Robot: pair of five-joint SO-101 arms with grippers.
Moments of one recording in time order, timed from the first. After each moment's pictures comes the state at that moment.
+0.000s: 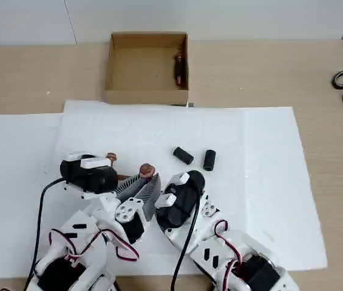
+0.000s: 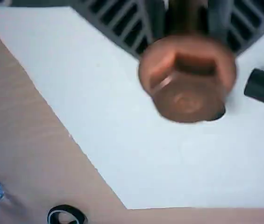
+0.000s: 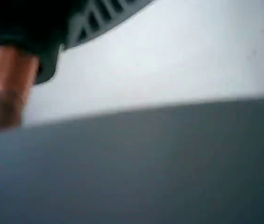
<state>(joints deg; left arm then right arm) 32.0 -103.3 76.7 57.6 30.9 -48.2 -103.1 79.9 59.9 0.7</state>
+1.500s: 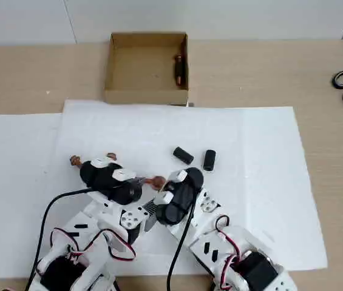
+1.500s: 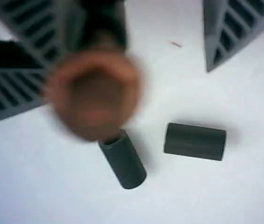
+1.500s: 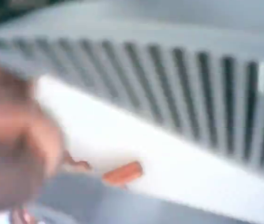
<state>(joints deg) 31.2 -104.0 81.4 64.7 11.3 -44.5 -102.6 80.5 56.4 5.4</state>
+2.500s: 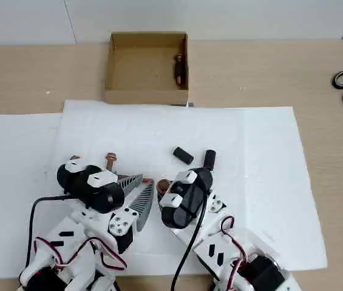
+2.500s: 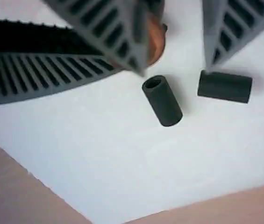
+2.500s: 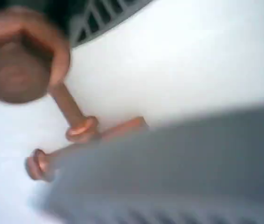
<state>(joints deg) 31.6 -103.3 67.7 66.9 14.5 -43.3 -103.0 77.5 56.7 5.6</state>
